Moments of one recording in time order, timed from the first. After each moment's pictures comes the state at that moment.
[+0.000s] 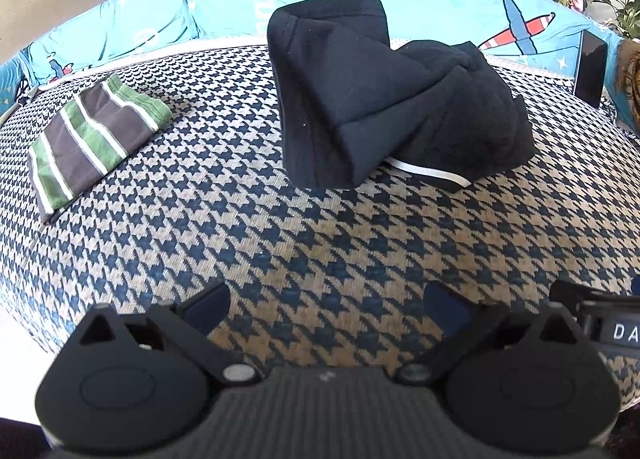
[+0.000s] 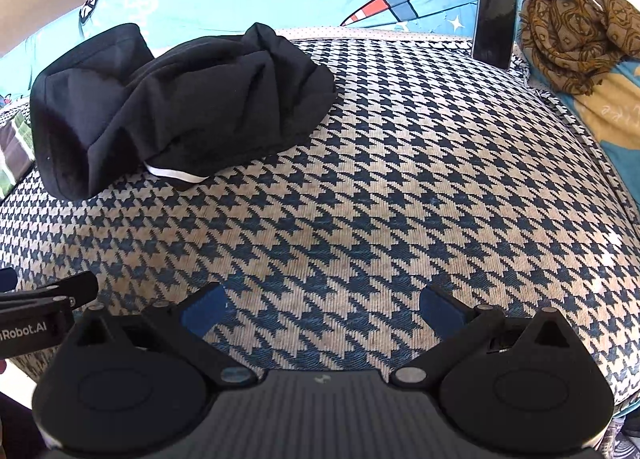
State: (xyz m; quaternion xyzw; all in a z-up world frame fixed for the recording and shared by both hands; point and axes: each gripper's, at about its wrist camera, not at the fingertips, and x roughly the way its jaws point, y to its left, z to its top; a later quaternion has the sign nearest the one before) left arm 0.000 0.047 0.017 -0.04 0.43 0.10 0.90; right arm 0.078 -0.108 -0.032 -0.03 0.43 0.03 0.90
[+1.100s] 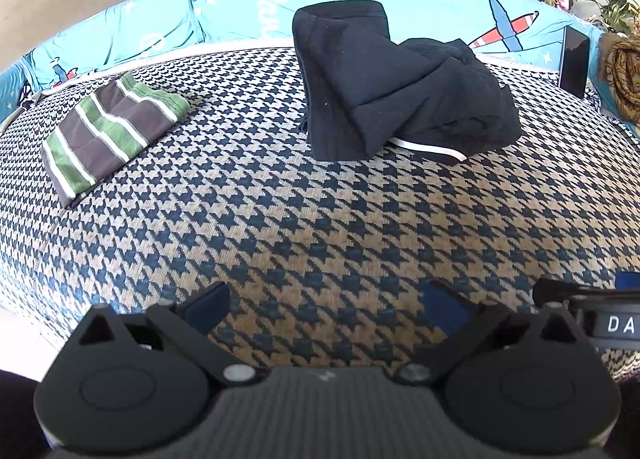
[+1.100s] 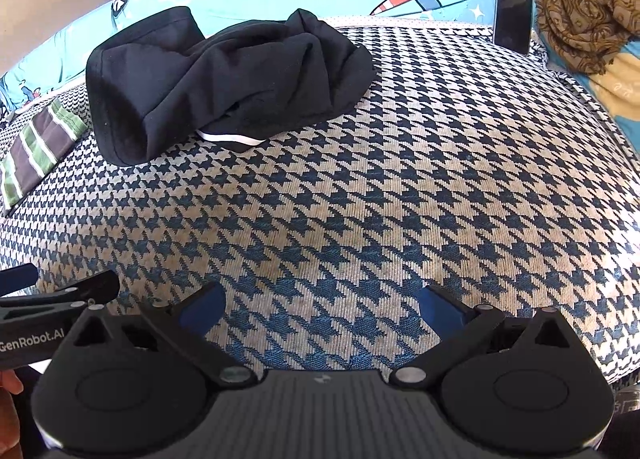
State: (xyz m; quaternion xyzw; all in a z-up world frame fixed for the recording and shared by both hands) left arm -0.040 0.054 0.017 -0.03 0.42 0.08 0.90; right arm 0.039 -0.094 -0.035 0.00 0.44 0.06 0.90
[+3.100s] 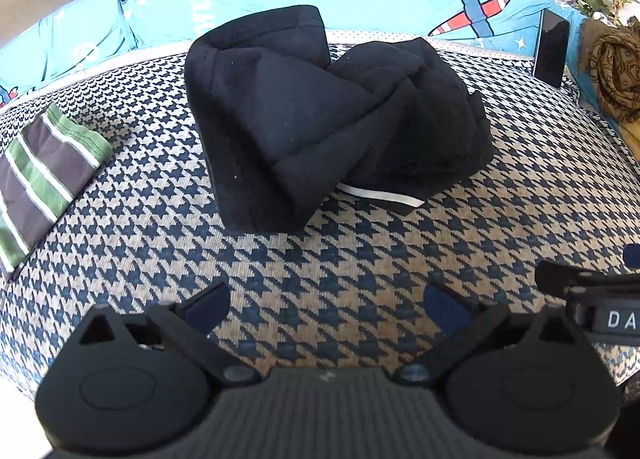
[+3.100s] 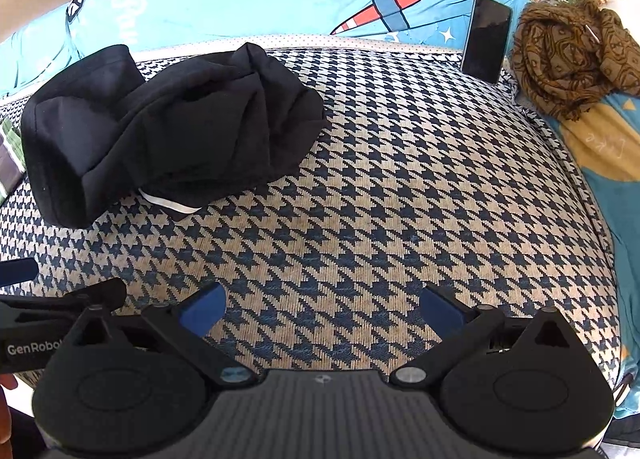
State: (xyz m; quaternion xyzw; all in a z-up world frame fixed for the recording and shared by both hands) left arm 0.042 0.032 0.028 -0.03 0.46 0.03 0.89; right arm 0.096 -0.102 -0.003 -0.05 0.45 0.00 0.89
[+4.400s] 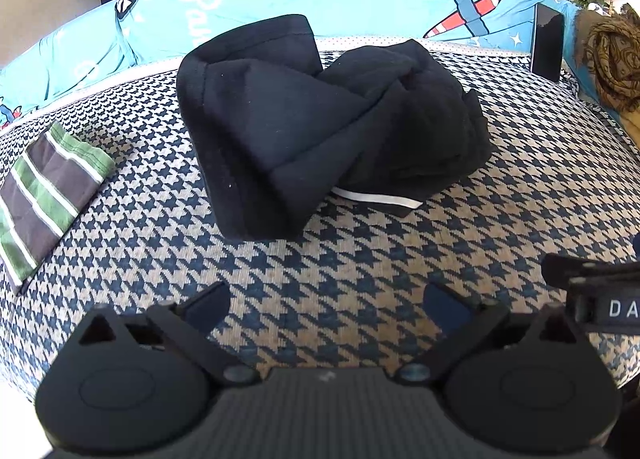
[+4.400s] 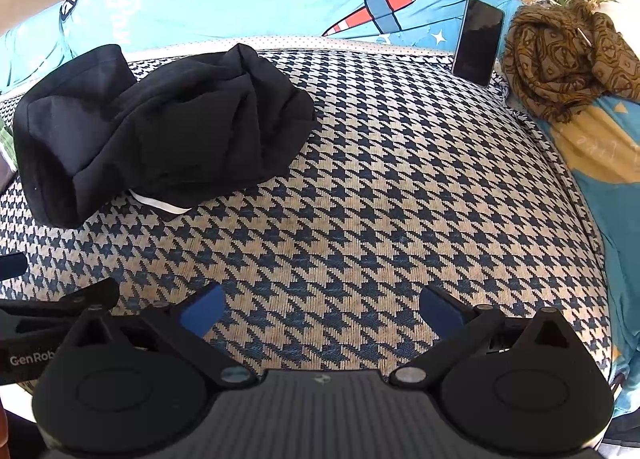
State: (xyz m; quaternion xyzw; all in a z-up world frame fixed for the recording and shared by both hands) left arm 0.040 0.025 0.029 0.00 0.45 0.03 0.89; right arm 0.095 -0.104 -0.003 -0.06 0.44 -0.01 0.89
